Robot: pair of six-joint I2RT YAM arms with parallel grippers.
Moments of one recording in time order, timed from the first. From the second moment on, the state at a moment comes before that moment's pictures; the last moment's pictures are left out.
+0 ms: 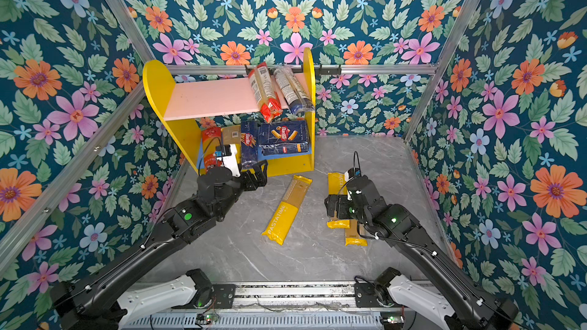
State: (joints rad) left arm -0.80 0.99 0.96 -0.31 -0.46 -0.53; right arm 0.62 0.93 1.00 -0.83 0.06 0.55
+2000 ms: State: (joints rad) left arm -0.95 0.81 0.29 -0.23 -0.38 -0.62; right arm 0.78 1.29 1.02 -0.64 -0.05 0.72
